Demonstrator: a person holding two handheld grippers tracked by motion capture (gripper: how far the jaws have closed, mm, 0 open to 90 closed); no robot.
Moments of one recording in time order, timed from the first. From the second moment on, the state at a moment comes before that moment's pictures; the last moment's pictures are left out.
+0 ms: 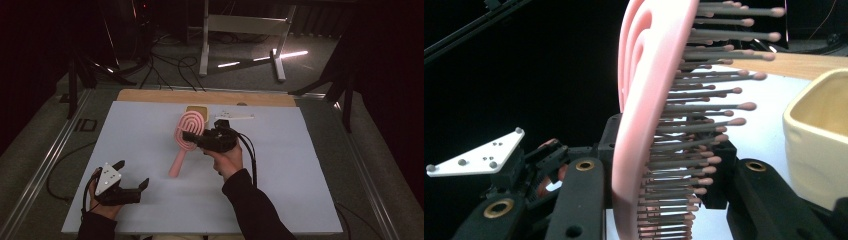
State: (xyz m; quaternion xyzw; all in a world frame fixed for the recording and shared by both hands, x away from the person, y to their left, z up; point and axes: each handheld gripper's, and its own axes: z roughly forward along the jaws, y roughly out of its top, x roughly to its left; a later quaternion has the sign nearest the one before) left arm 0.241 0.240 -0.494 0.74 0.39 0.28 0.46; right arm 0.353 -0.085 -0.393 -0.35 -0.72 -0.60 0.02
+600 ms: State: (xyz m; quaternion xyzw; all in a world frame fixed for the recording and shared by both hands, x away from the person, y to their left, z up) left arm 0.243 0.238 -0.499 0.74 0.40 0.28 0.46; right arm 0.368 -0.083 -0.386 -0.36 -0.72 -0.59 0.02
